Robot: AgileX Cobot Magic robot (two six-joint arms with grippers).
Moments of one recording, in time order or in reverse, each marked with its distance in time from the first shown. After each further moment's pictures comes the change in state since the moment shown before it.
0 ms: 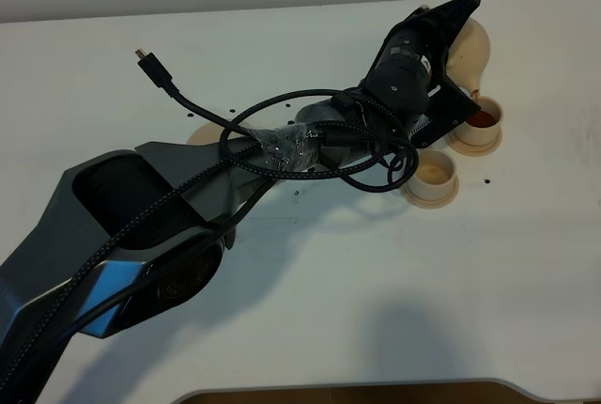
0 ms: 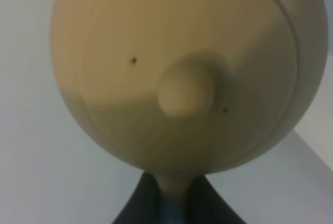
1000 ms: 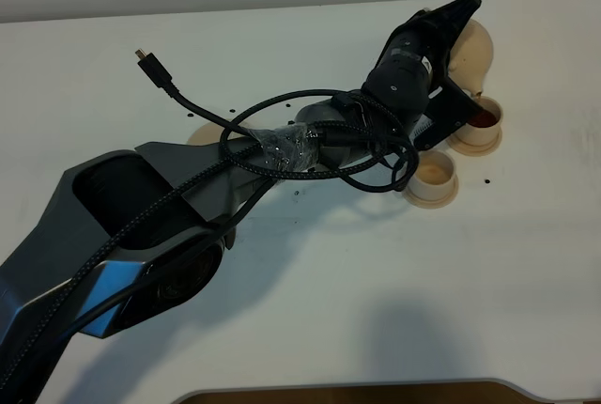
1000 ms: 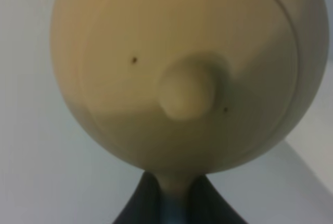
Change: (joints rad) left arm 0.000 0.000 0.000 -0.050 -0.019 -0.007; right arm 0.000 0.000 0.000 0.000 0.000 0.000
